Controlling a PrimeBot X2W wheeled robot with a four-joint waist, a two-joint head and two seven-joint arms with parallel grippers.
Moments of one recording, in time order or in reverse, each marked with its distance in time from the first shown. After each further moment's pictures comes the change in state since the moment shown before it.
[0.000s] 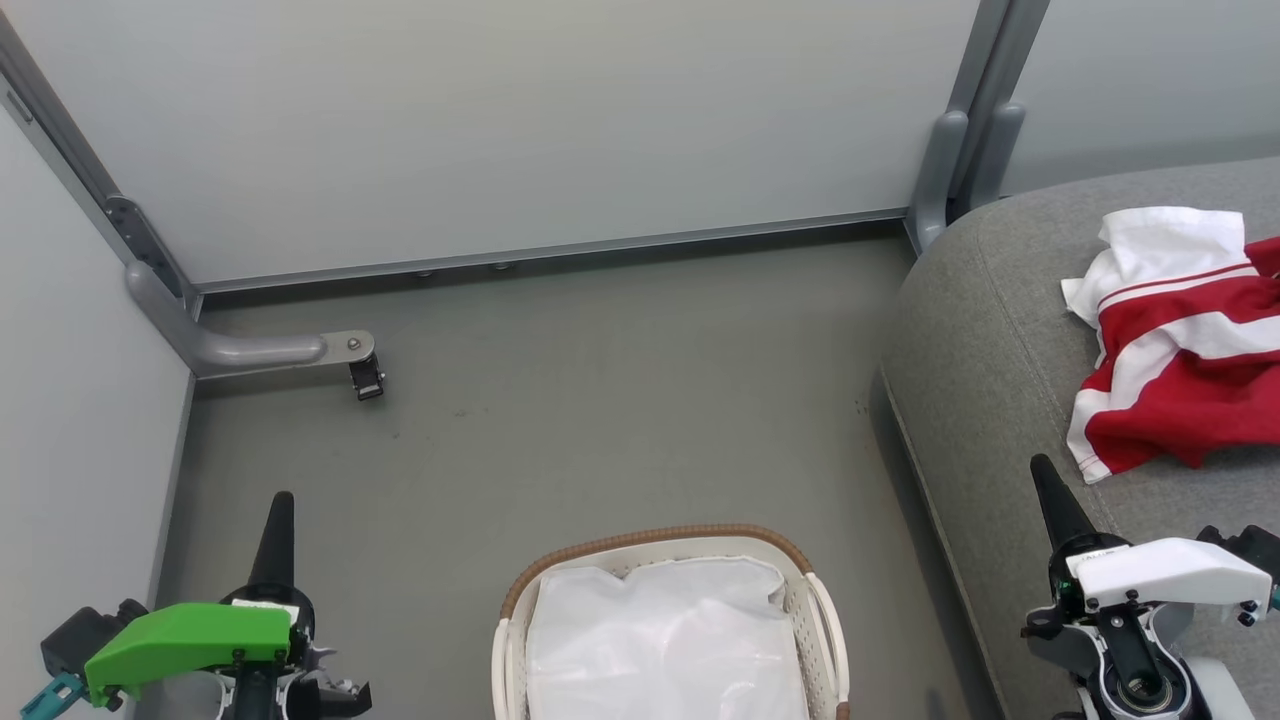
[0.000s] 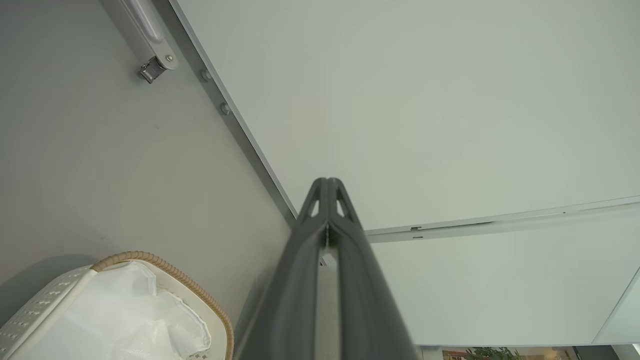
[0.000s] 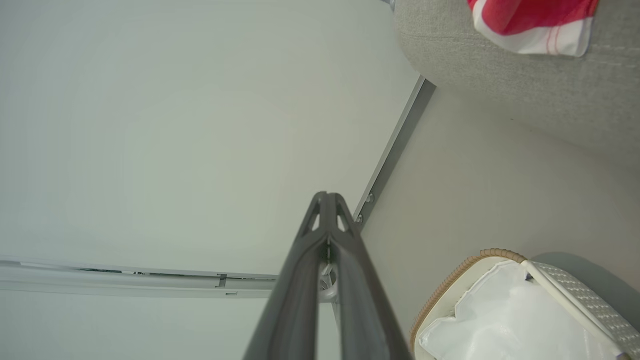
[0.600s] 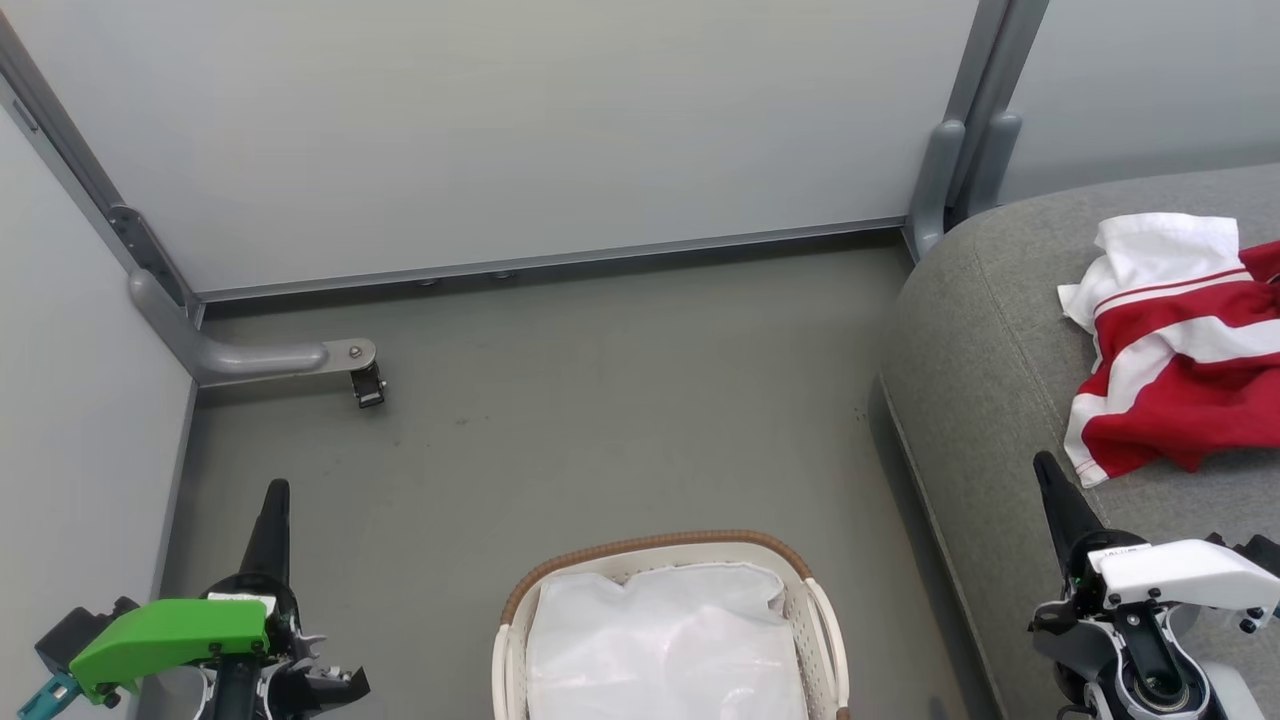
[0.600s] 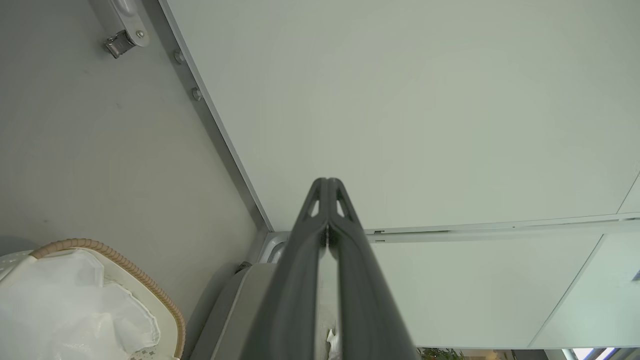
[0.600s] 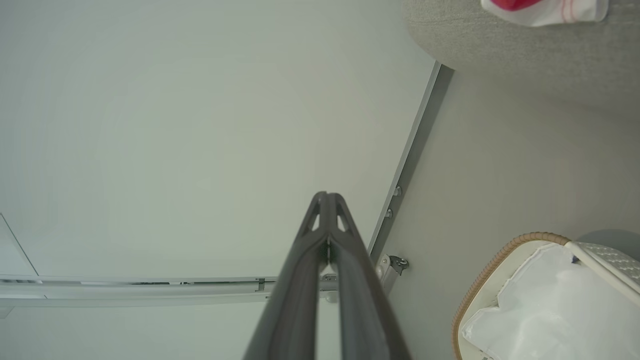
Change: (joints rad) left arm -0.011 0.001 0.016 -0.011 -0.141 -0.008 0.038; right arm 0.005 0.000 -0.016 -0.017 0.146 0.000 0.039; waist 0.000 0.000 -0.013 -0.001
